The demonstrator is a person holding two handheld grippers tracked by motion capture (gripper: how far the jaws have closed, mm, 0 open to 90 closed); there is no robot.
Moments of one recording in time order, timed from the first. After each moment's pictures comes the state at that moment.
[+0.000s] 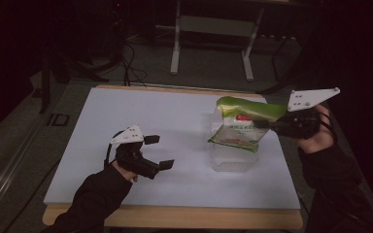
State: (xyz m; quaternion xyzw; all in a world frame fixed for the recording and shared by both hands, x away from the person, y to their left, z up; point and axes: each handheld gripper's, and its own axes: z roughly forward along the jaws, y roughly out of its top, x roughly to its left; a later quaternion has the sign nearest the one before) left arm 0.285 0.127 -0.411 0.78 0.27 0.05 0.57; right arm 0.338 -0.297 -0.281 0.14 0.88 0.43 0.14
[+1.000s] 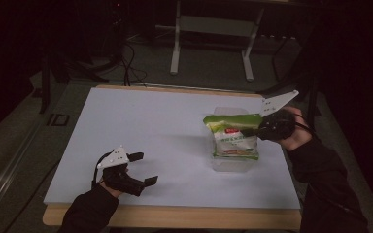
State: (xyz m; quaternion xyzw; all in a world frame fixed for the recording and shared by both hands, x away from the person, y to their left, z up) left arm 0.262 0.162 -0.476 0.77 0.30 0.08 0.56; right arm 0.369 -0.272 -0.325 0.14 0.93 0.33 0.10
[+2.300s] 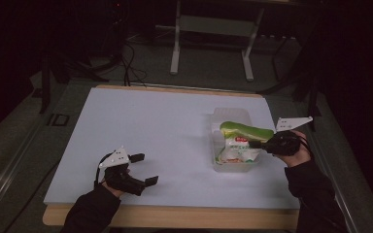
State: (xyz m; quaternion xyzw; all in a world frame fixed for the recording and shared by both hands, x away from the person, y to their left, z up) left arm 0.267 0.162 -0.488 0.77 0.31 0.07 0.56; right arm 0.378 -0.339 -0.421 0.23 0.86 0.45 0.06
